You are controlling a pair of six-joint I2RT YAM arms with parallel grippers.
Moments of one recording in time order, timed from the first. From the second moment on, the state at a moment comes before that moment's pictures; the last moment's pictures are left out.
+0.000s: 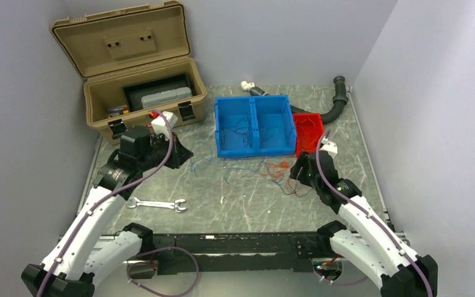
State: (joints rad) left arm -0.37 0.84 0.91 -0.51 0.32 -0.29; right arm 0.41 0.79 0.54 -0.49 0.29 0.66
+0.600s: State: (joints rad) left arm -0.44 1.03 1.24 -0.49 0.55 -0.25; right arm 0.41 0.73 0.54 -0.39 0.17 0.53
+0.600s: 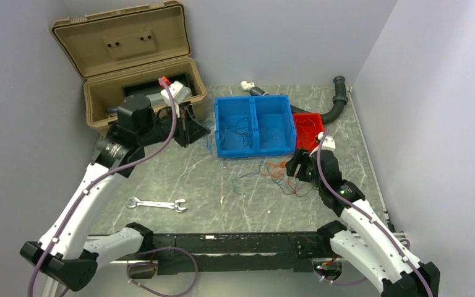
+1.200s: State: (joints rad) left arm -0.47 1.43 1.74 -0.37 0.69 -0.36; right arm 0.42 0.65 0.54 -0.34 0.28 0.52
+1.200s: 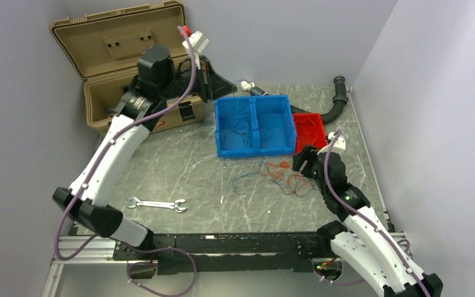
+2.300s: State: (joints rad) left arm -0.57 2.28 2.11 -0.41 0.54 -0.34; right arm 0.41 0.53 0.55 -0.36 0.57 0.55
